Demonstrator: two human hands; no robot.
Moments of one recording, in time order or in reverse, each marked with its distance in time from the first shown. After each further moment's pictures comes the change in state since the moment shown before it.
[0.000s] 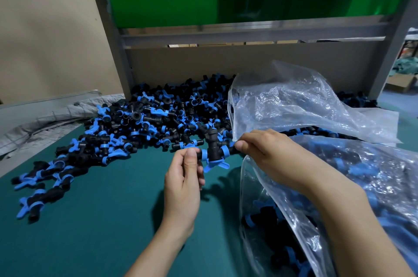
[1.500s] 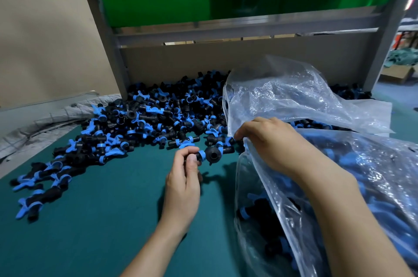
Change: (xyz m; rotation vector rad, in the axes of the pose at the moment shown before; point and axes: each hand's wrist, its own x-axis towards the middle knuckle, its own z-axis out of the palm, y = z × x) left_hand -0.001 -0.030 -0.004 0.252 -0.061 0.136; right_hand 0.000 0.011 -0.001 -0.112 0.126 0.046
